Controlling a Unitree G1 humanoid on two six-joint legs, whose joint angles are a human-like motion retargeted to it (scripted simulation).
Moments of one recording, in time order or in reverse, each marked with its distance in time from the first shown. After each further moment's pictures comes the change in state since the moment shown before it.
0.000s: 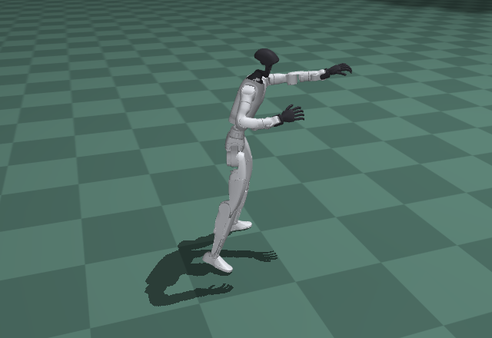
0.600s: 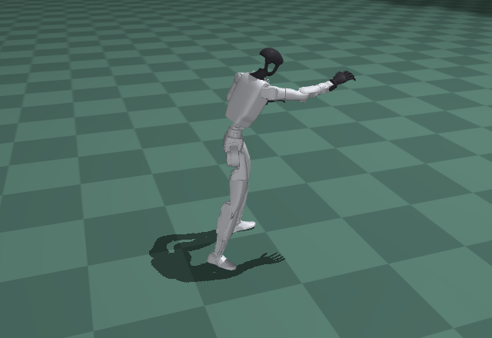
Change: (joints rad) left arm 1.521 -0.295 0.965 -1.545 -0.381 -0.266 0.105; right arm -1.609 -0.073 0.678 1.448 -0.017 0.260 -0.088; waist 0.776 0.061 0.175; left_leg -0.039 0.015 -0.123 -0.041 0.003 -0.125; right_leg 0.037 0.034 -0.262 0.052 -0.199 -0.090
